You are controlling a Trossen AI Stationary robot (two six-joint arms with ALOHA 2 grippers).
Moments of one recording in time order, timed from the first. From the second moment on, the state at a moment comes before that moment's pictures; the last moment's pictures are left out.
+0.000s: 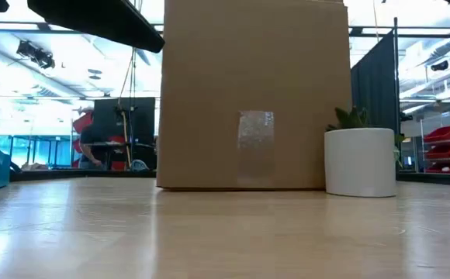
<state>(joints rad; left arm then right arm) -0.73 1.66 1.04 -0.24 -0.94 -0.24 -0.30 1.86 1.64 -0.76 0.03 0.61</state>
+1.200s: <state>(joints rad) -0.74 1.66 1.04 -0.23 -0.93 -0.27 -0.11 1.86 2.32 -0.71 -0.07 0.46</state>
